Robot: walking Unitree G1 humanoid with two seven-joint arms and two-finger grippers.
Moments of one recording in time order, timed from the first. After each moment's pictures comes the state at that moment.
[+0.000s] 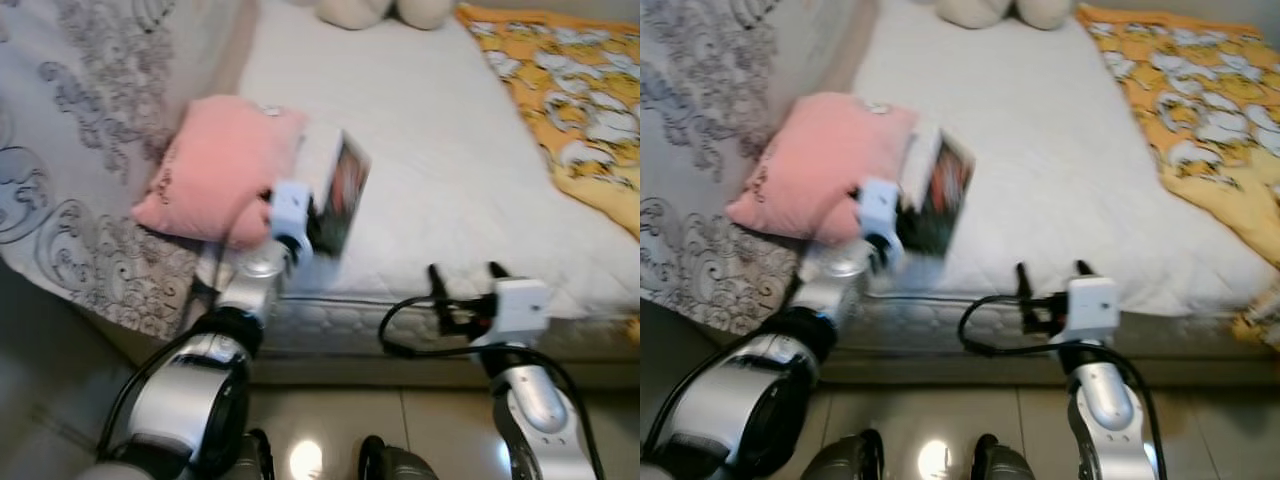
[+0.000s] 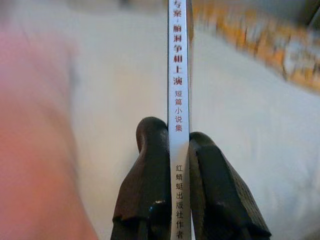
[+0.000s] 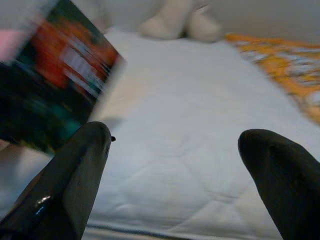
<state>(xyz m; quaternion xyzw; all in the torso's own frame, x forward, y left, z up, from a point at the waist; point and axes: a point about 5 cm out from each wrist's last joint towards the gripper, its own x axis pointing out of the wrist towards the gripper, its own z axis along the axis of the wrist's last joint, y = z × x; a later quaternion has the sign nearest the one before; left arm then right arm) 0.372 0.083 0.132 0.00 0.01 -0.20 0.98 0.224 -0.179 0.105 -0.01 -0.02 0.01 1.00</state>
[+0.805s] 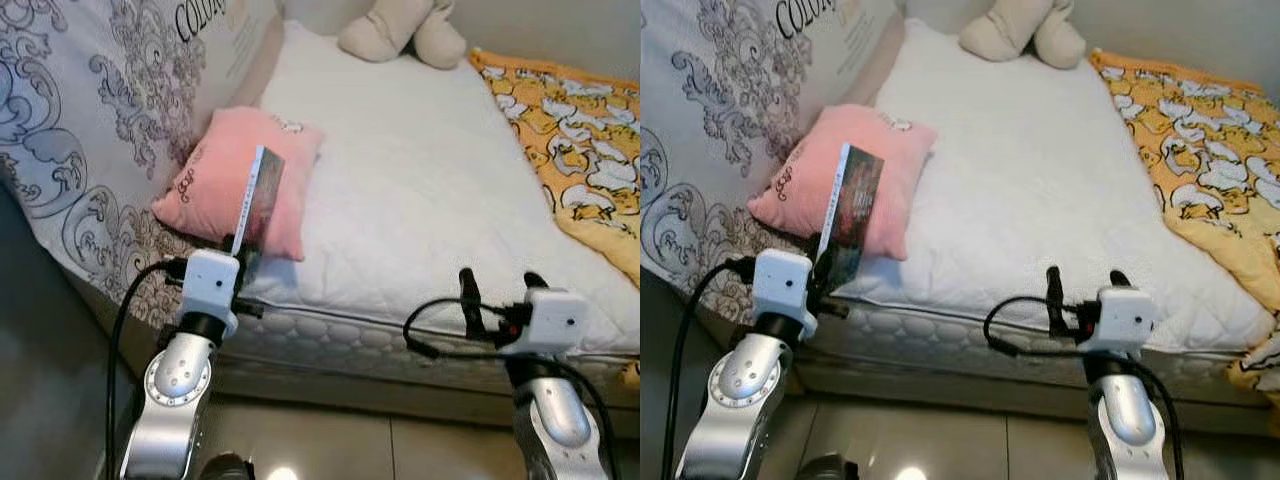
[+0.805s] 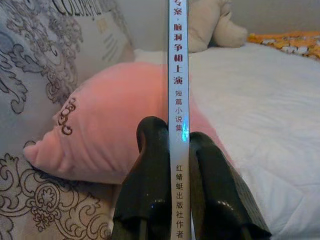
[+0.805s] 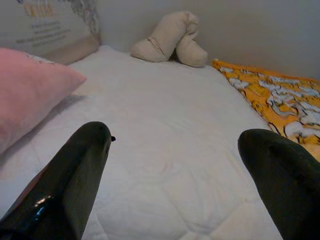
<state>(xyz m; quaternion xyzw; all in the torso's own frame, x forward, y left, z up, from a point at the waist) 0.251 0.145 0.115 0.10 -0.02 -0.08 0.99 0.220 -0.196 0.103 -0.02 -0.03 -0.02 1.00</state>
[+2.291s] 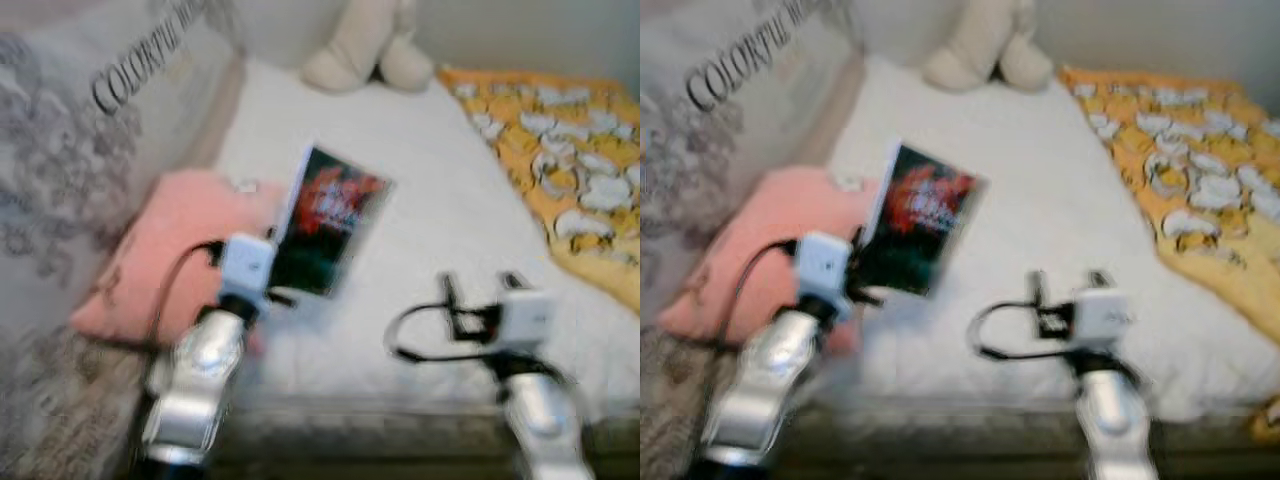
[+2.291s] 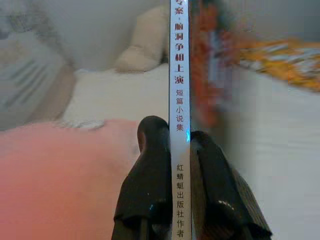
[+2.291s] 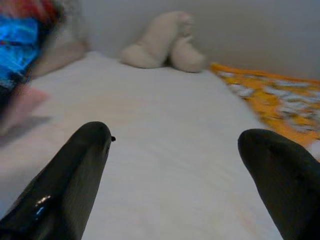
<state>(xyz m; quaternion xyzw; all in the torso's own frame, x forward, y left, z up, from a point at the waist) 0.271 0.129 0.118 0.08 0.00 -0.13 0.99 0.230 -0.173 0.087 -0.03 -0.01 0.03 1.00</state>
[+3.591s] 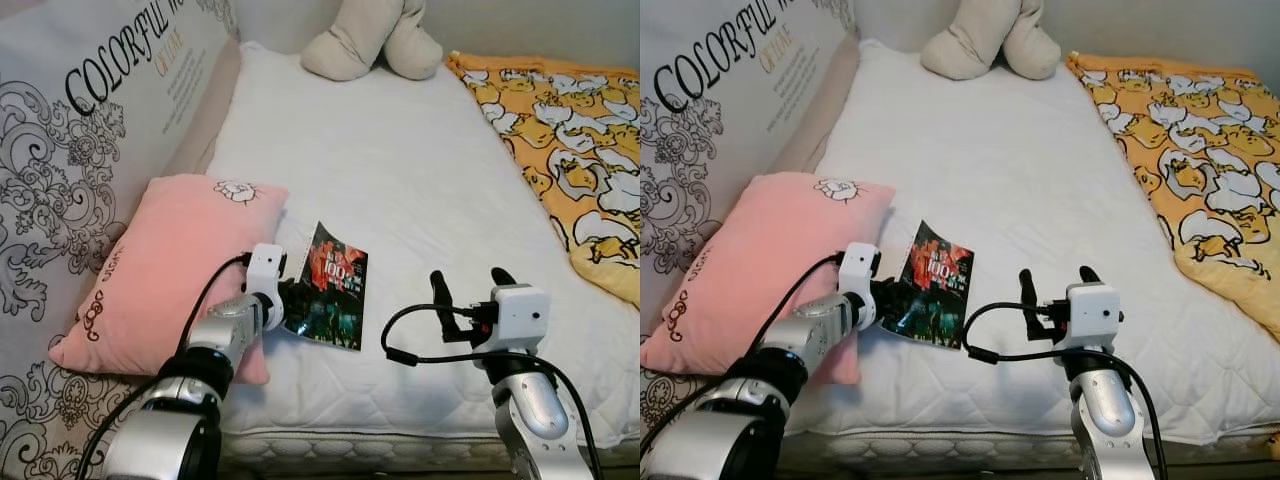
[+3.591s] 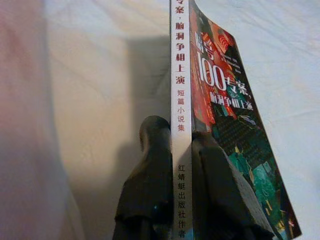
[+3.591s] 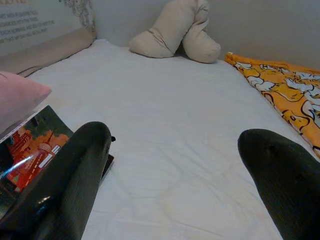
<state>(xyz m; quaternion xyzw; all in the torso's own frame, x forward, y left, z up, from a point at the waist) 0.332 0.117 0.041 -0.06 0.30 -0.19 0.93 0.226 -0.177 0.095 -0.04 -0.01 0.03 1.00</state>
